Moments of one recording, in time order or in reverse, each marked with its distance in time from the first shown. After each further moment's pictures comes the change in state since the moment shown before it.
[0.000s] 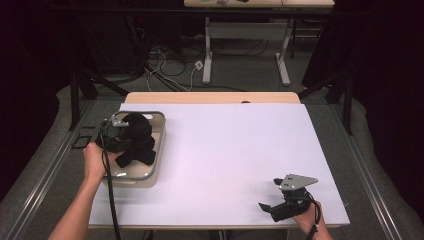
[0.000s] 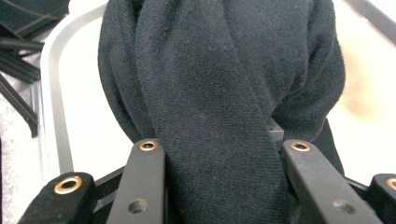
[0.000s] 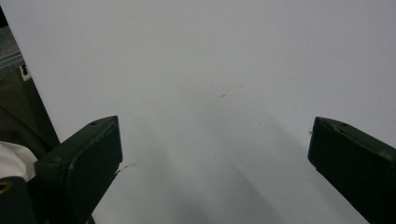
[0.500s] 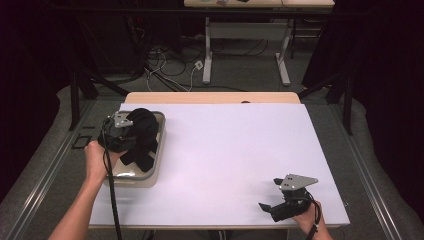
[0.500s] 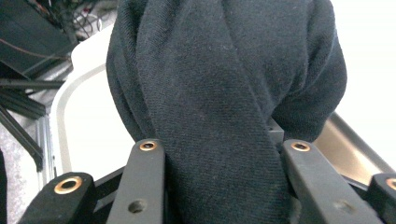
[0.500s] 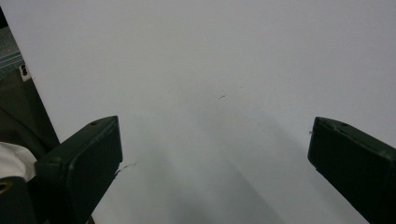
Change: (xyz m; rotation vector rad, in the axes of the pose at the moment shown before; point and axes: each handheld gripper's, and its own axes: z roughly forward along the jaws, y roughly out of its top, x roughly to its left) left arm -0.024 0.018 -0.033 -0.108 -0.010 0.078; right arm -0.001 0.000 -0.001 0.005 0.006 -0.014
